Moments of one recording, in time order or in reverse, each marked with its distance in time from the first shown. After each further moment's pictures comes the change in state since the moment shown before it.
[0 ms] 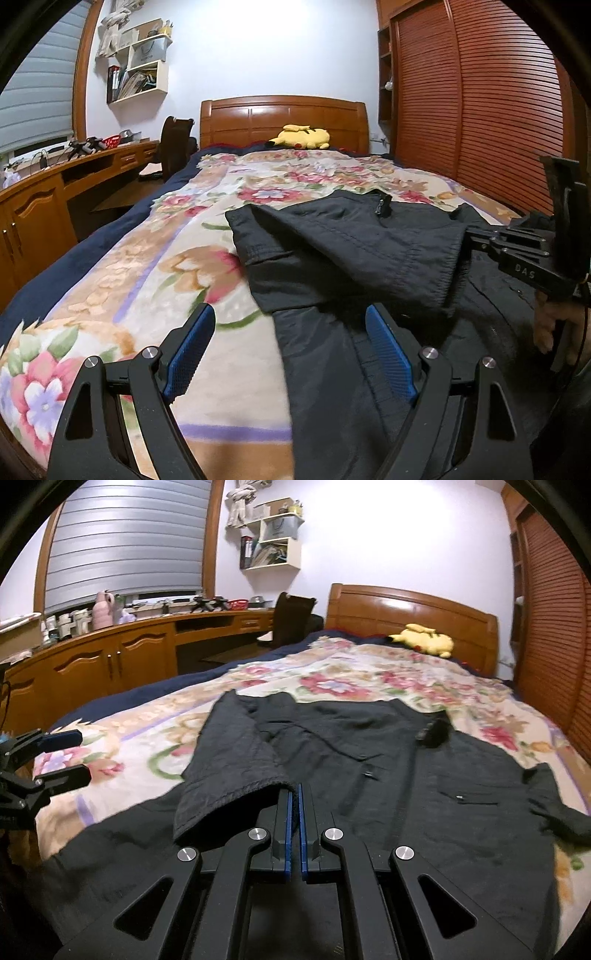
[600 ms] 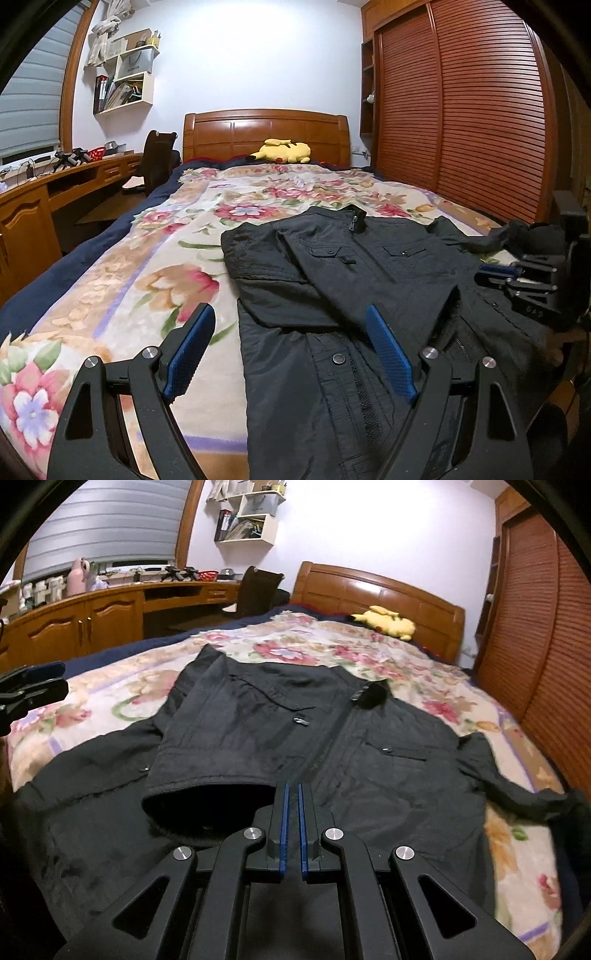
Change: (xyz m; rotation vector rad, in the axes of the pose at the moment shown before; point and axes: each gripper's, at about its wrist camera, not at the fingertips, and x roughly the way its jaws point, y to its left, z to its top) left arm -0.007 -0.021 0.011 0.006 -0.051 -0.057; right arm -0.062 0.012 -0.014 -0.047 0.106 -0.164
